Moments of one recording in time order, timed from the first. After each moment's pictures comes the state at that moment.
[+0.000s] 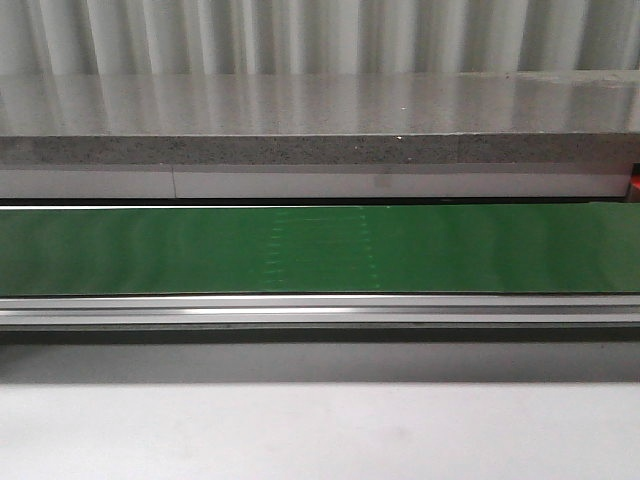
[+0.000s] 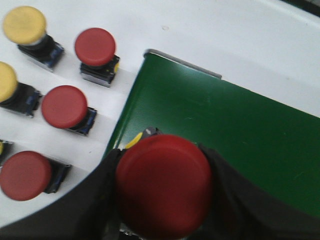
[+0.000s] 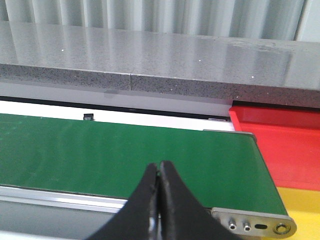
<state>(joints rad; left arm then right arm) 0.13 1.35 -1.00 -0.08 0.68 -0.17 0.04 -0.01 0.03 0.05 0.09 -0.03</state>
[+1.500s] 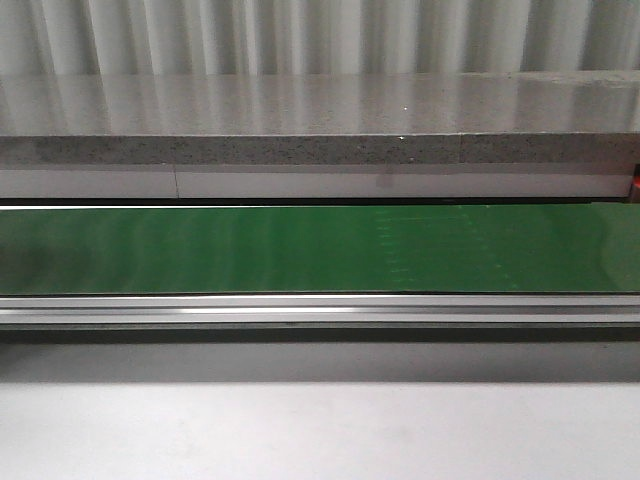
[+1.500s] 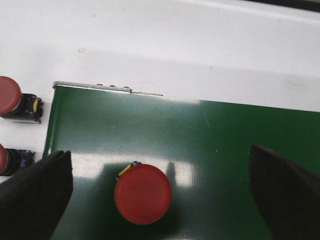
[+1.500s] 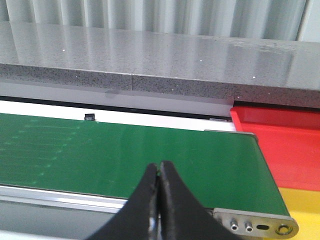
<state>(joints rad) -0.04 1.37 -1.13 -0.09 0.75 -0.09 0.04 -0.01 0.03 0.05 0.09 -0.03</state>
